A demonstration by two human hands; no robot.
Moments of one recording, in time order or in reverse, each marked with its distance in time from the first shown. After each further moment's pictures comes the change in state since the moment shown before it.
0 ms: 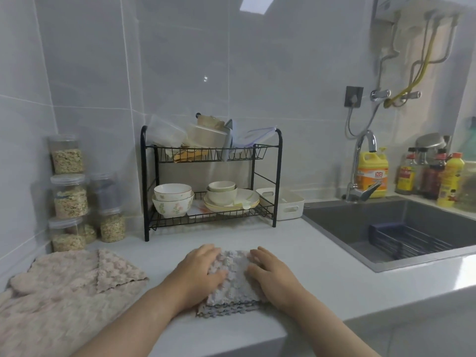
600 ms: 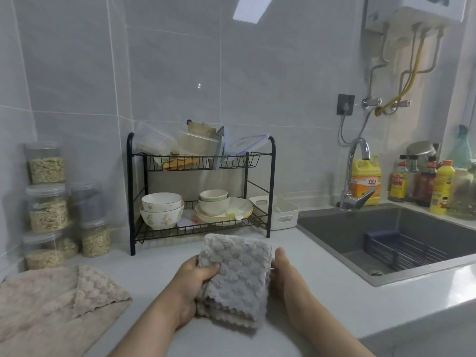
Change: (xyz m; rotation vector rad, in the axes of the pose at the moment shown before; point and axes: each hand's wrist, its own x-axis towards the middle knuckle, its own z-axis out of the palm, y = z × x) left_hand 0.025 0.020 0.008 -1.438 0.051 -0.299; right_hand 0.015 0.029 -0.011 0.847 0.031 0.200
